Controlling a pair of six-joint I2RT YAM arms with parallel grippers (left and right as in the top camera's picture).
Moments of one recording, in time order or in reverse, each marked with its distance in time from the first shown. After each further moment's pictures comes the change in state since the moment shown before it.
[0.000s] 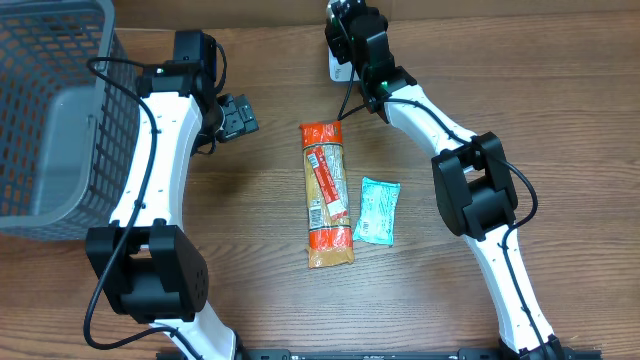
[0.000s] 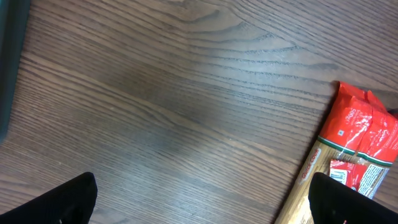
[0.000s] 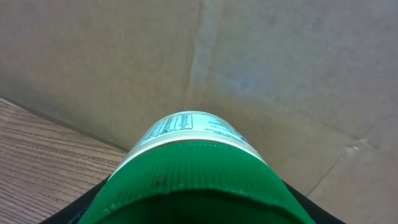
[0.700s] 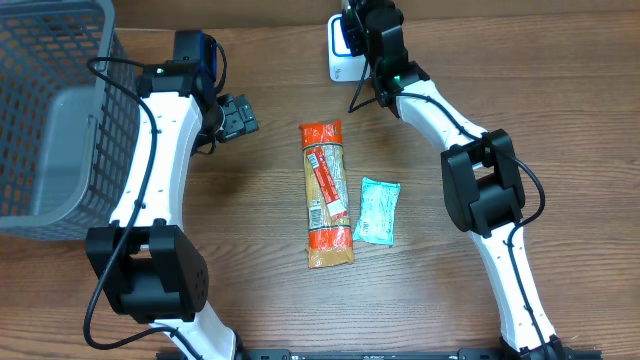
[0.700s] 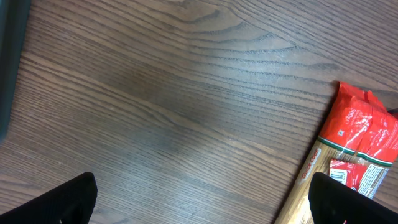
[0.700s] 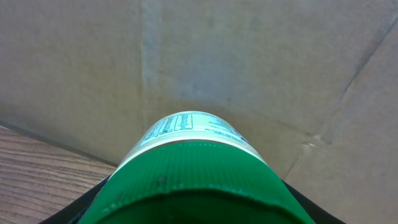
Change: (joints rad) left arm 0.000 0.000 0.000 0.000 0.000 0.000; right arm -0.044 0.000 0.000 0.018 0.000 0.020
